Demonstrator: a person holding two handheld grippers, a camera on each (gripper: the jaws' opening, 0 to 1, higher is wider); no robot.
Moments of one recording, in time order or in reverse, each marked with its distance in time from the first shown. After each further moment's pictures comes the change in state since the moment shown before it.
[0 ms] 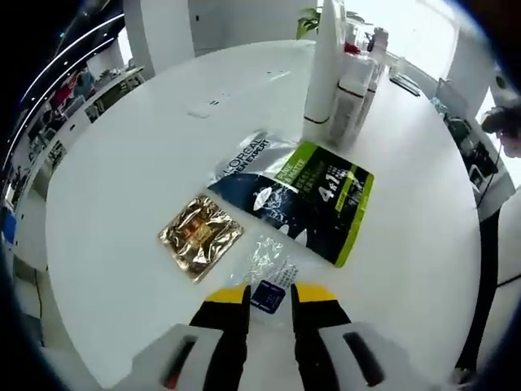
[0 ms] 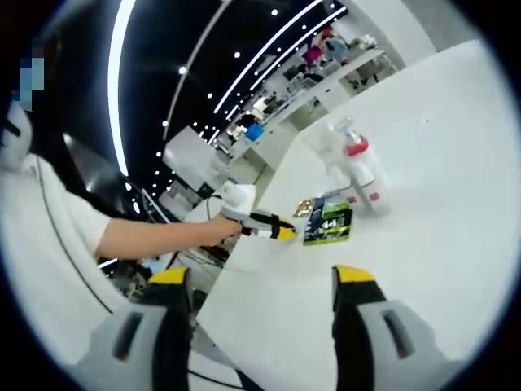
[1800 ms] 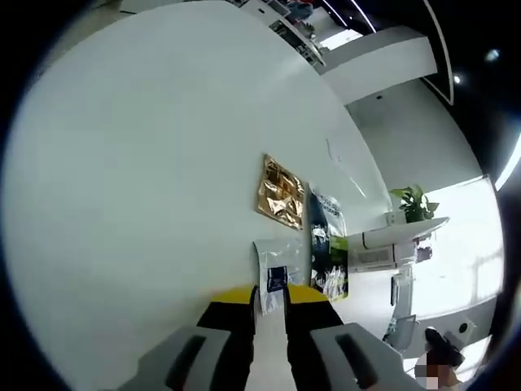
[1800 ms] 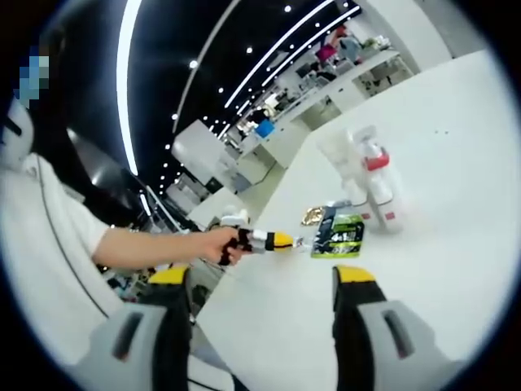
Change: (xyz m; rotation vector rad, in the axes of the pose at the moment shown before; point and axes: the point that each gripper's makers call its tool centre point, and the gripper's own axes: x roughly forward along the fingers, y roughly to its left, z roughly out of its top) left arm -0.019 -0.004 -0.017 -1.169 -0.246 -0.286; right arm 0.023 0.006 0.019 -0.048 0.024 0.048
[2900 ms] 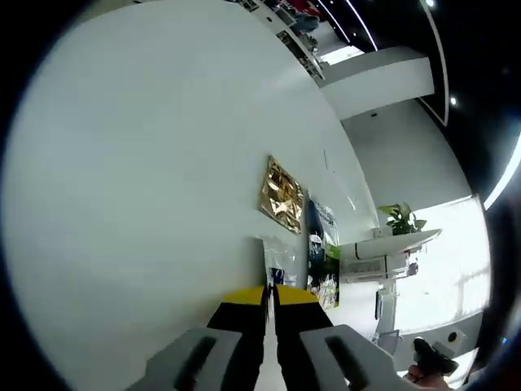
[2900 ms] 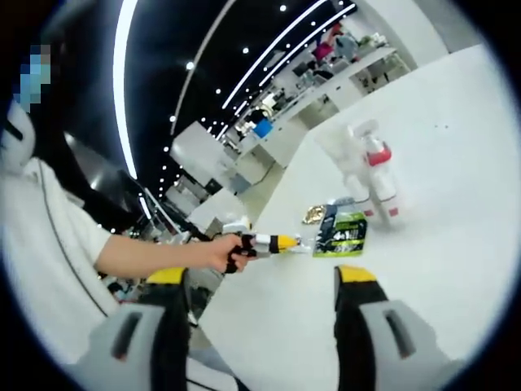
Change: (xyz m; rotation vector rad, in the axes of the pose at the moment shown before) left arm 0.008 -0.007 -0.001 -0.075 -0.065 -0.099; right arm 0.009 -0.001 0.000 0.027 -0.004 -0.002
